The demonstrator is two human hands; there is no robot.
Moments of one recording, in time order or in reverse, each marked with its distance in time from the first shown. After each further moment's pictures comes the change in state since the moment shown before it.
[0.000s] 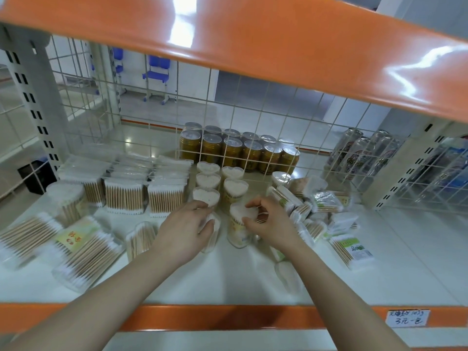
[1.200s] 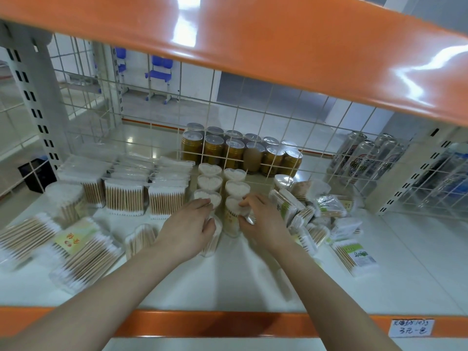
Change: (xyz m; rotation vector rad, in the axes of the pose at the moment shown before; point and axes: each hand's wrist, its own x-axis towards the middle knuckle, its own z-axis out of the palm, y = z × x) left_hand 0.015 -0.002 0.001 0.082 -0.058 0.033; right_hand 0.018 0.007 0.018 -0.371 0.104 -0.277
